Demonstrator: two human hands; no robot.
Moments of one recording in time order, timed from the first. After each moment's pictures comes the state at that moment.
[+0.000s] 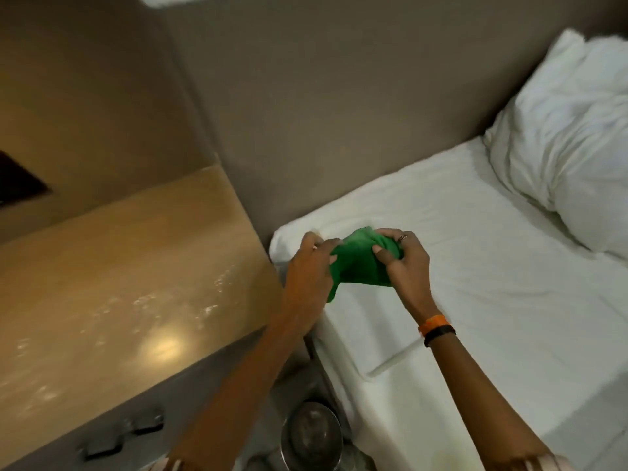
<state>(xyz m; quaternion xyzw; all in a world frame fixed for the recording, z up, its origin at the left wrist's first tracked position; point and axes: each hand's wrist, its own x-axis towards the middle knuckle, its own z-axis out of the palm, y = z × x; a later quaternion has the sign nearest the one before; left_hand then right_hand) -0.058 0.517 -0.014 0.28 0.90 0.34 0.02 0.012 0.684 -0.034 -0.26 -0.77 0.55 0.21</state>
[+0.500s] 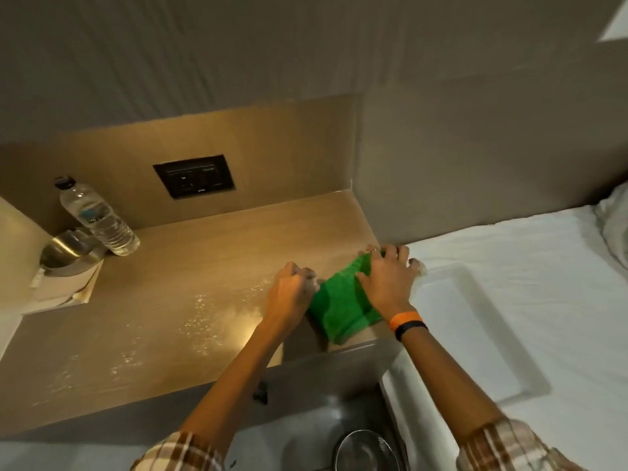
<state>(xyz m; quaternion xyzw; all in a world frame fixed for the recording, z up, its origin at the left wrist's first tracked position) -0.117 0.255 -0.007 0.09 0.96 0.27 0.05 -0.087 0.451 0.023 -0.15 -0.98 0.09 0.03</state>
